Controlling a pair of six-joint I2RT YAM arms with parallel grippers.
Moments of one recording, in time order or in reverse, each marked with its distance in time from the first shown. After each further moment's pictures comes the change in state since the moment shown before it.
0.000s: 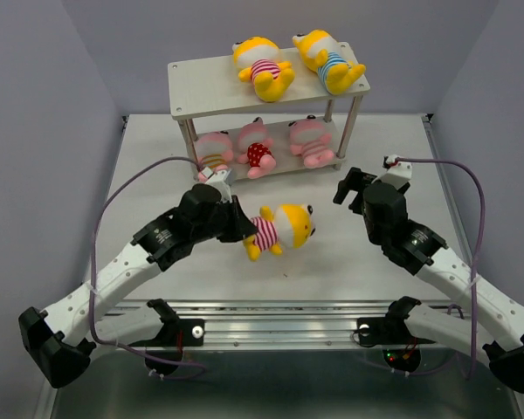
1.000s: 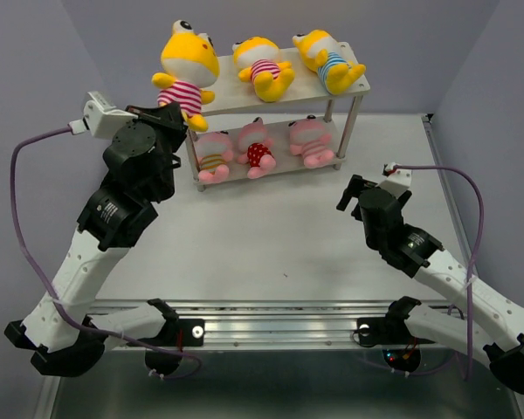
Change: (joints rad) left arm 0.064 0.117 0.702 0.113 -0.911 -0.169; right arm 0.000 -0.008 -0.076 -0.055 0.085 0.034
